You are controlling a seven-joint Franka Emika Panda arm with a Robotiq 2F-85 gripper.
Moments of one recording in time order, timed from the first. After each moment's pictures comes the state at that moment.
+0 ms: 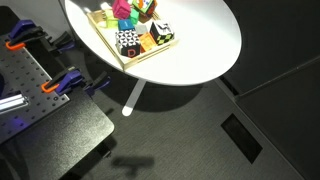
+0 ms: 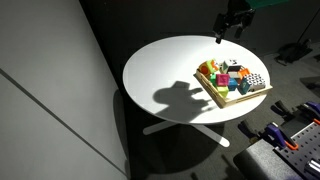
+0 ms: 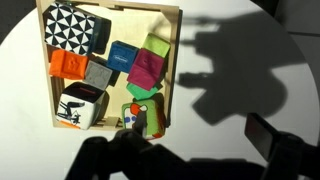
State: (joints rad) arm 0.06 -0.09 0.13 -2.30 0.03 2.26 0.26
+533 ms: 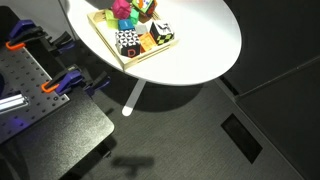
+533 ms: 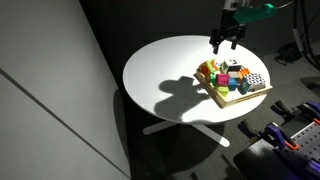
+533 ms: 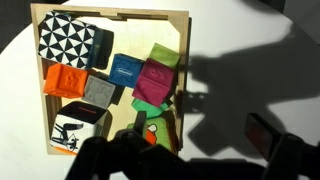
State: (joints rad) arm 0.06 0.10 0.09 -2.21 0.03 2.23 0.26
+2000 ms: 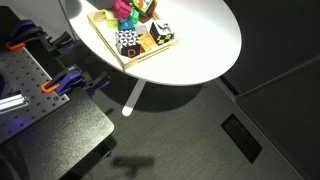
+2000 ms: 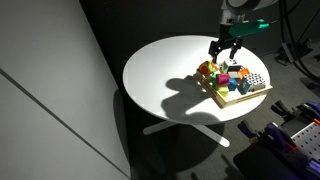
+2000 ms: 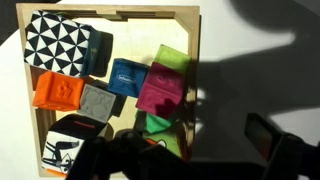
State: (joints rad) arm 0.06 0.22 0.06 -2.20 0.03 2.30 0.26
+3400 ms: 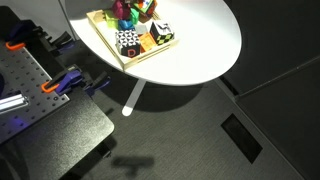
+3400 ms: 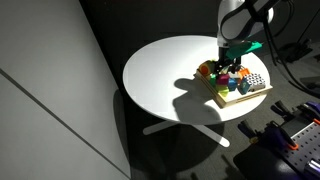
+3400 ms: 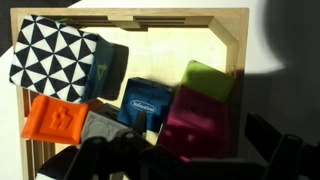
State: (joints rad) arm 0.12 0.40 -0.02 -2.20 -0.05 2.38 0.30
